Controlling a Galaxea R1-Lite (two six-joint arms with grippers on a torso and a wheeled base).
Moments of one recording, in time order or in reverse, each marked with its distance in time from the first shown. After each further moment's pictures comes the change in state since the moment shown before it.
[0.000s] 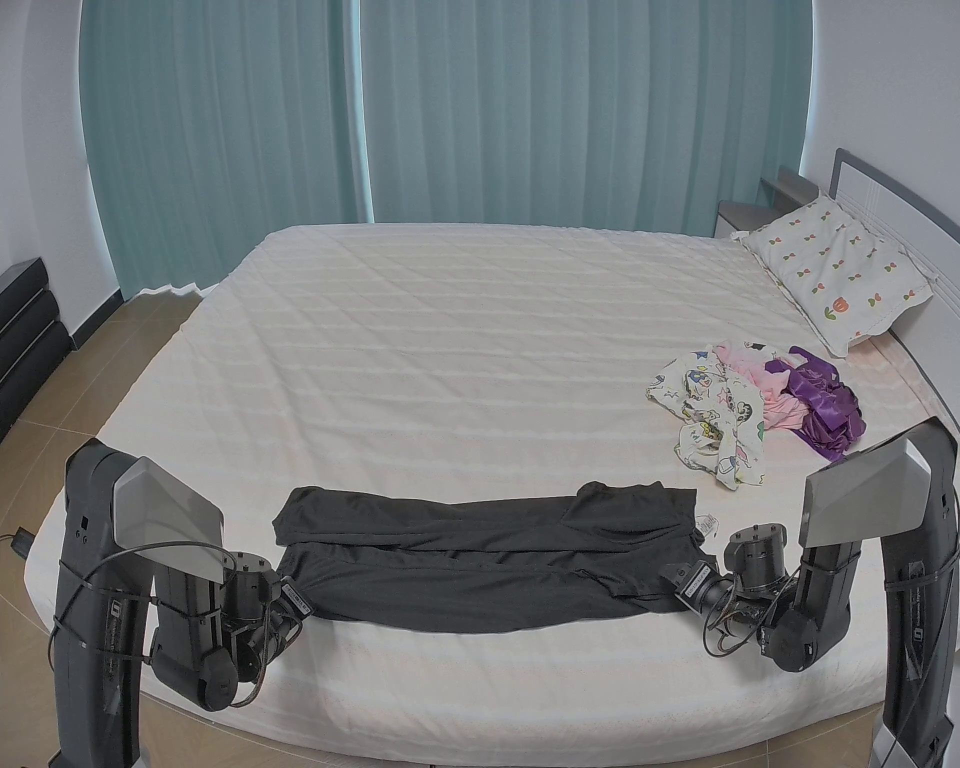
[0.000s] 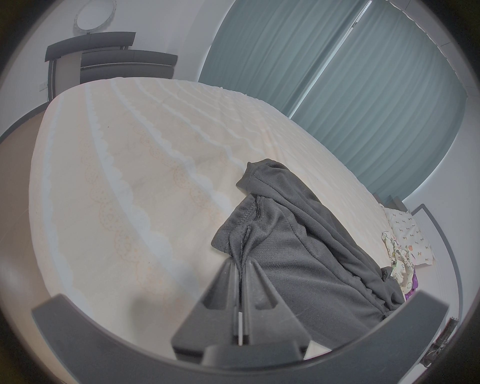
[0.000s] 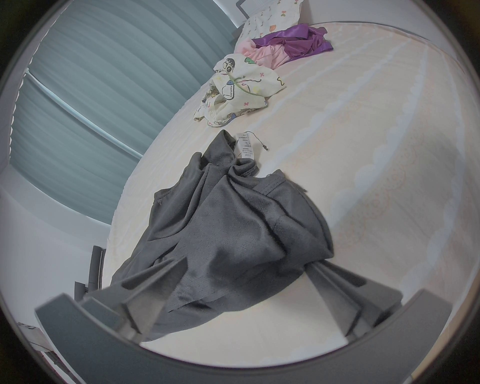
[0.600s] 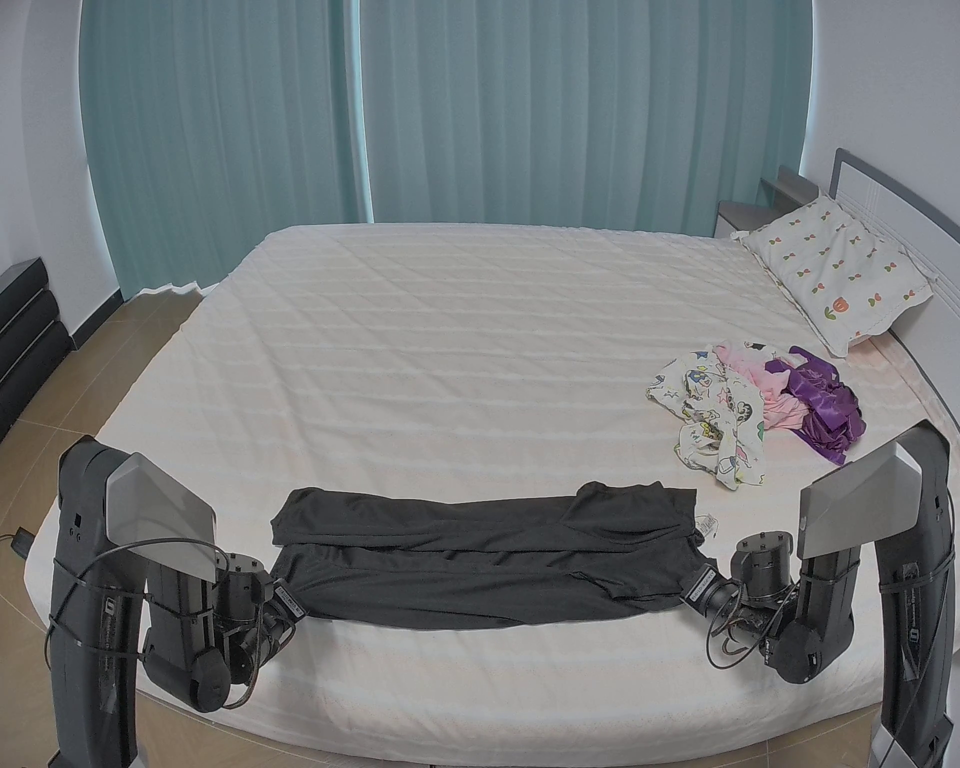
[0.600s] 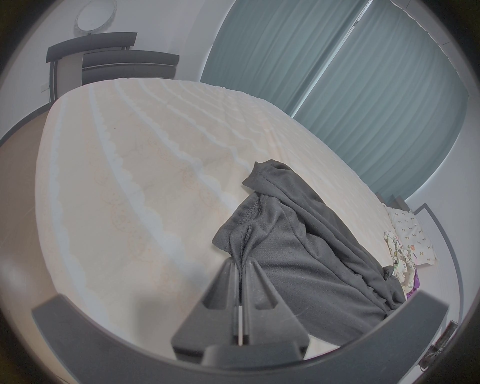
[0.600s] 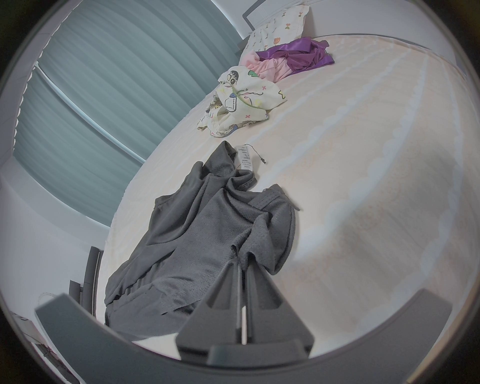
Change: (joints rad) left arm 0.013 -0.015 0.034 0.000 -0.002 0.004; right arm 0.004 0.028 0.056 -0.132 -0.047 -0.034
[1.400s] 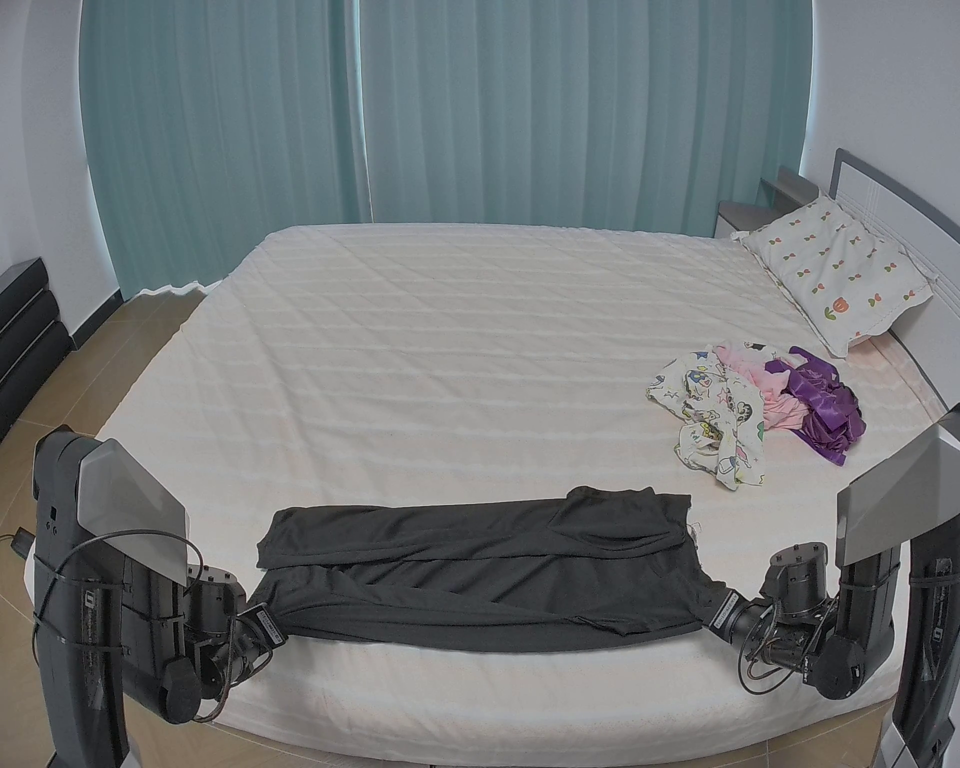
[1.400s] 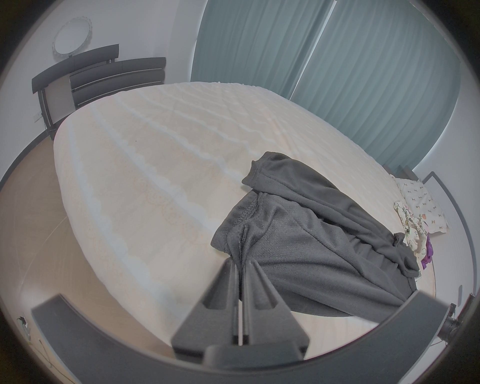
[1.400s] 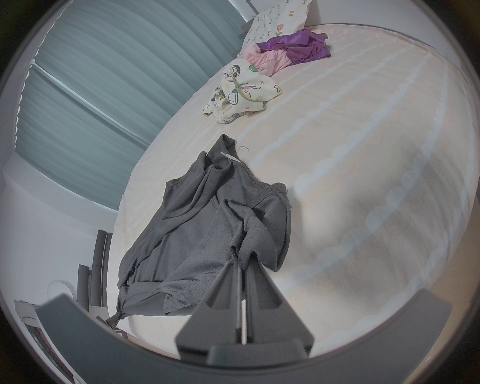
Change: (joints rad) left arm 0.043 -0.067 0.168 0.000 -0.039 0.150; right arm 0.000 -0.144 0.241 -0.024 0.114 -0.017
